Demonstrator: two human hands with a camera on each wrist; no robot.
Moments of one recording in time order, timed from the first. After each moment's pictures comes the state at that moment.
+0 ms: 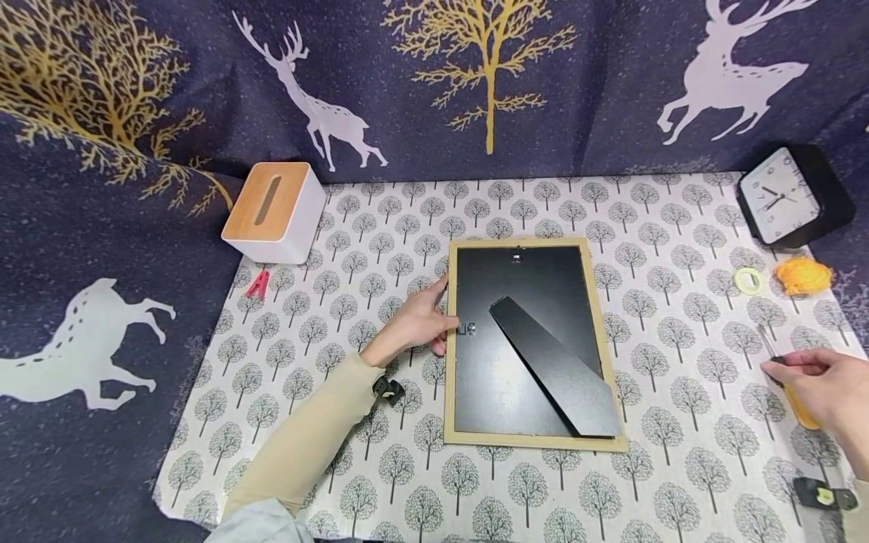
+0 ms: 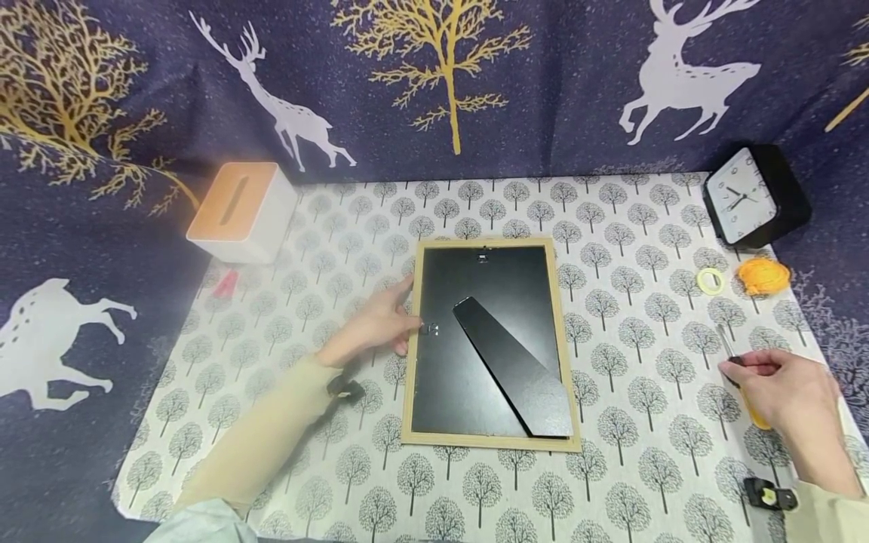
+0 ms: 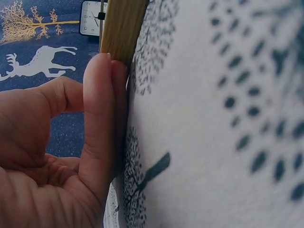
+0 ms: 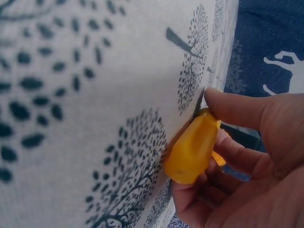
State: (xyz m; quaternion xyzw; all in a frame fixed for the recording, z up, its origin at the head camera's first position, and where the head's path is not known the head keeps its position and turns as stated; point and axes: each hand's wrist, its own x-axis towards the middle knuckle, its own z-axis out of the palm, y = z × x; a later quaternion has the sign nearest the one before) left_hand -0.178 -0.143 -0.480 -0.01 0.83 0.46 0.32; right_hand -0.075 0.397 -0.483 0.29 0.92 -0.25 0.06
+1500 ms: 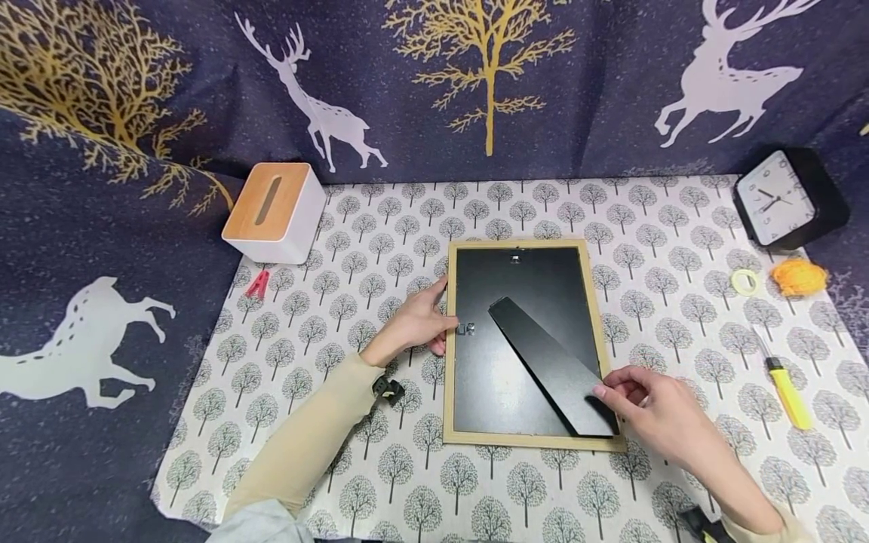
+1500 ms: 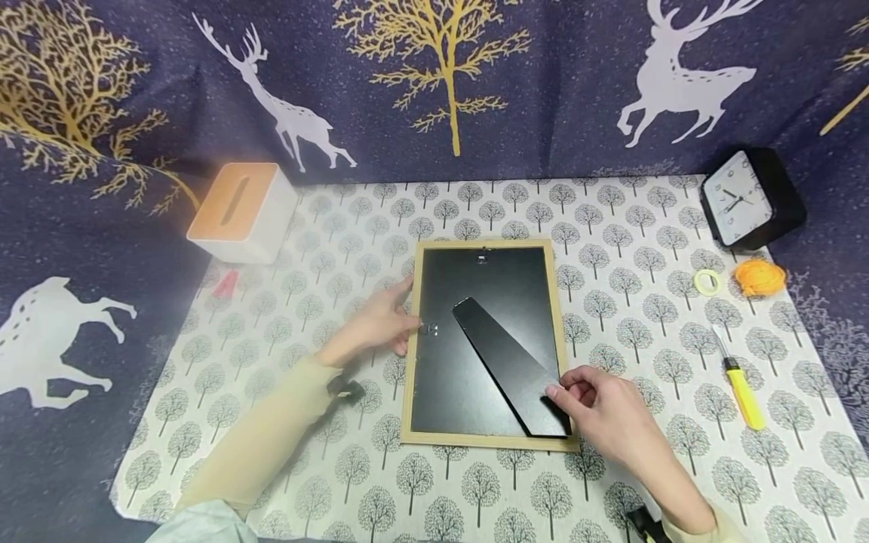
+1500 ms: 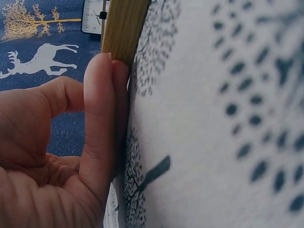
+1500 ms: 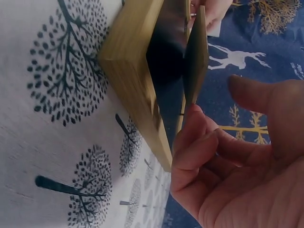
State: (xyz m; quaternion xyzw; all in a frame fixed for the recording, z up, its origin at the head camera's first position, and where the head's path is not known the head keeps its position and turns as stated) left_hand -0.175 -0.144 -0.480 -0.01 0.83 0.46 0.31; right_hand -0.034 0.215 -0.450 0.00 0.94 -0.32 0.14
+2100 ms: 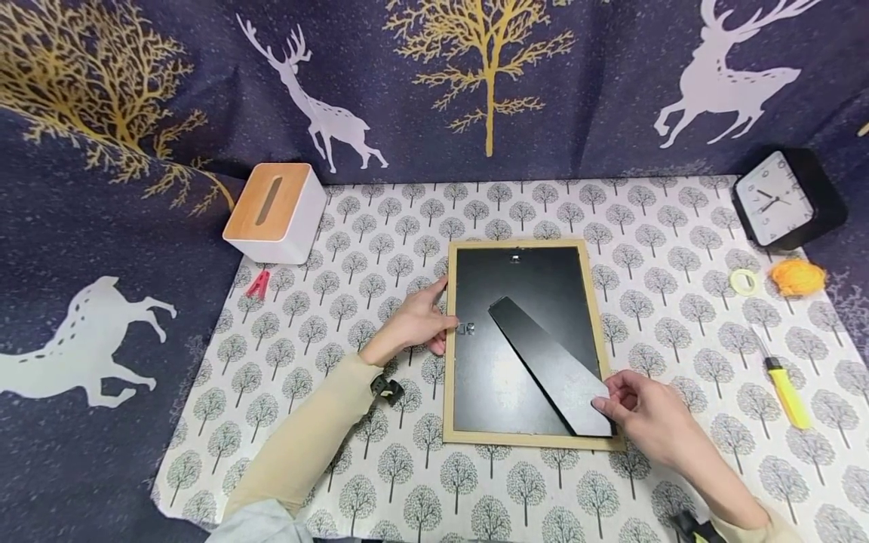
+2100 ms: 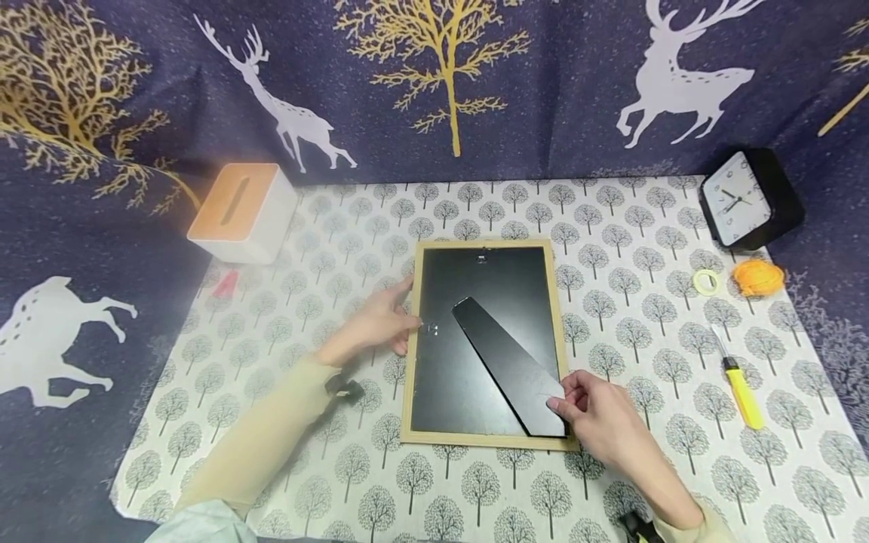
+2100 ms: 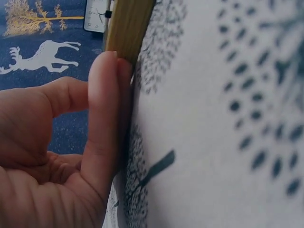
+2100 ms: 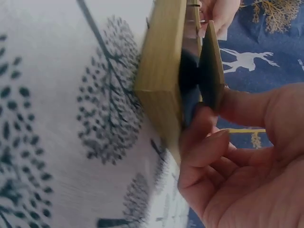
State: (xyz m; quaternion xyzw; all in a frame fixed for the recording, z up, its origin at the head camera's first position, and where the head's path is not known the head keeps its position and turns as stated) left_hand -0.179 -0.148 -0.483 0.00 0.81 0.48 0.33; right_hand -0.029 0.212 -0.466 -0.01 0.93 -0.34 0.14
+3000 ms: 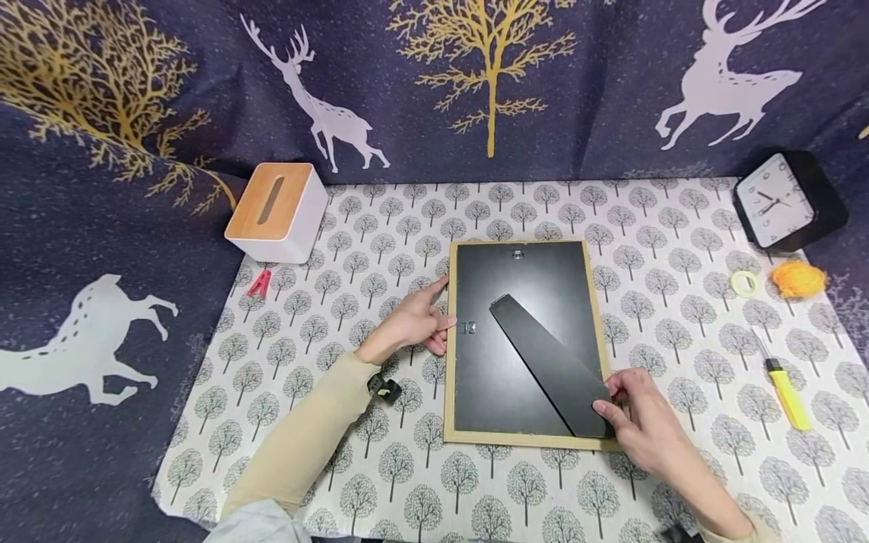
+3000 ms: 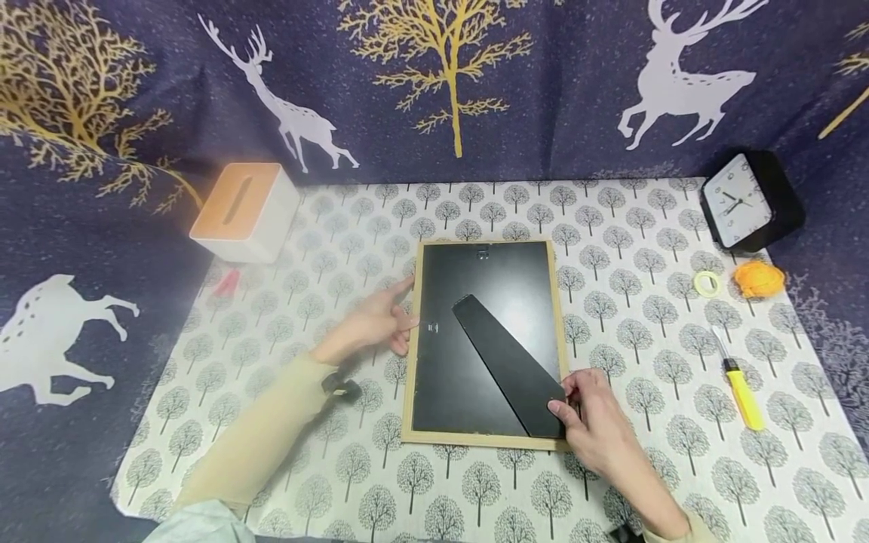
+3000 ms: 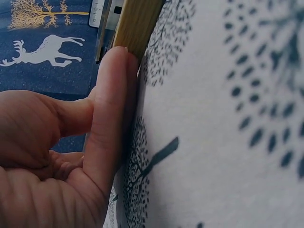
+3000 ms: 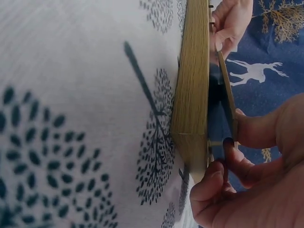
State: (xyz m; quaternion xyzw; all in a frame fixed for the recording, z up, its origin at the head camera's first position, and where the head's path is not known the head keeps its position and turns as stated) left_hand -0.178 -0.152 -0.481 -0.02 0.78 0.52 0.35; right_hand -0.015 0.204 -0.491 -0.07 0.93 -0.36 -0.02
